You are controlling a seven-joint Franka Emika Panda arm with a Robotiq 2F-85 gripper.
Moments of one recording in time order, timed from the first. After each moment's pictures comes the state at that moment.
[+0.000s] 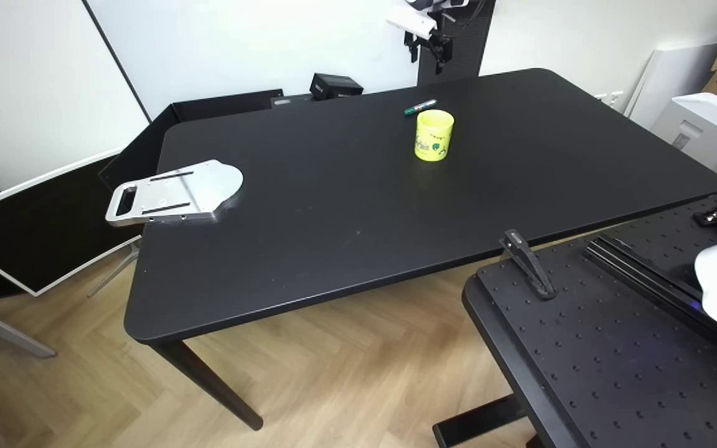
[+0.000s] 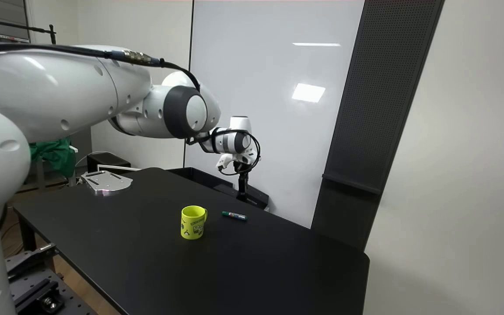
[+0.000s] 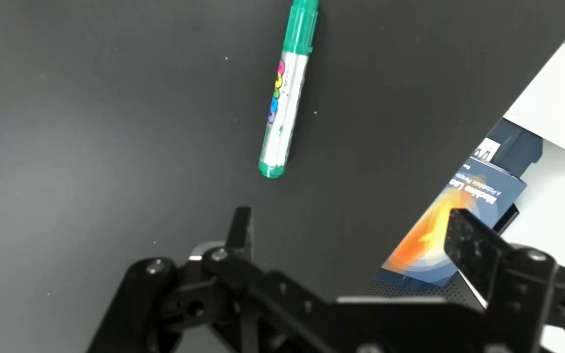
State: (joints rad) arm 0.18 1.29 -0.14 -0.80 -0.01 2.22 1.30
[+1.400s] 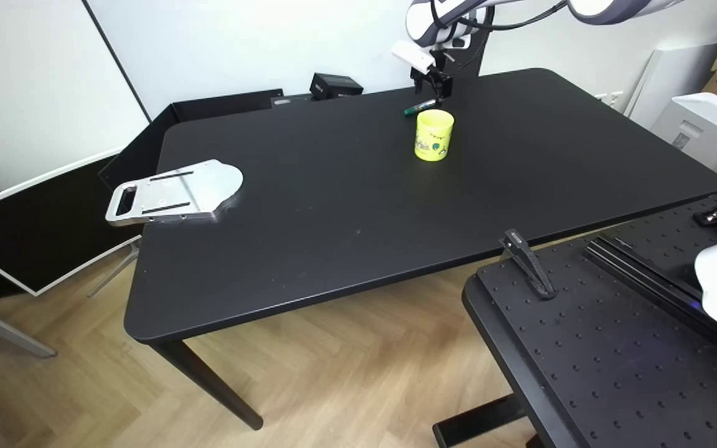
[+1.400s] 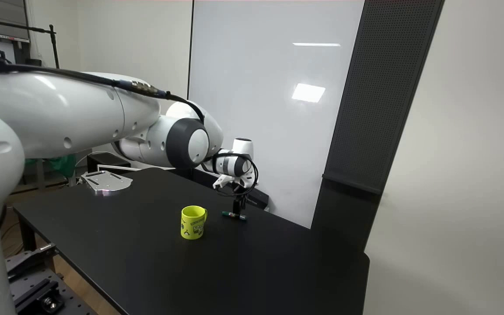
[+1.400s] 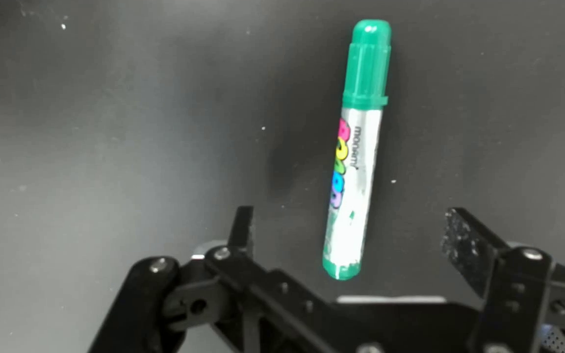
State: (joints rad) arm 0.13 1.47 -0.09 -0.68 0.04 2.23 1.39
